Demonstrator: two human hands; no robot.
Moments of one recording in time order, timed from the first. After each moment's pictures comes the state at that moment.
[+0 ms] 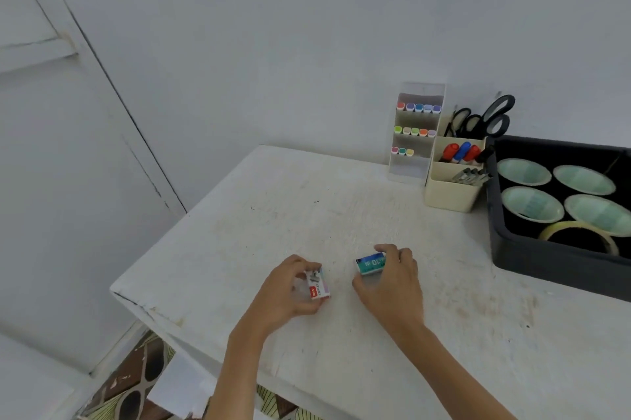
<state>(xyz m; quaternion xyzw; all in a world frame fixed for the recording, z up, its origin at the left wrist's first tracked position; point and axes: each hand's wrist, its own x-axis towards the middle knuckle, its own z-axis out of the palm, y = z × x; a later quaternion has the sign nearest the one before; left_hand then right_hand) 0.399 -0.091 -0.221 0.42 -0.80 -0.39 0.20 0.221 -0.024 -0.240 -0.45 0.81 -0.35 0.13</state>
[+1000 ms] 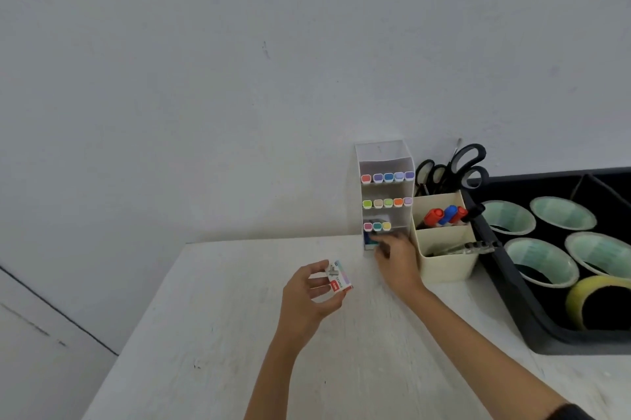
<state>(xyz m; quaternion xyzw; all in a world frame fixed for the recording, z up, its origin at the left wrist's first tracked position) 0.257 -0.275 -0.224 0.33 -0.73 -0.54 0.28 0.078 -0.216 -0.235 -0.34 0.82 -0.46 0.05</state>
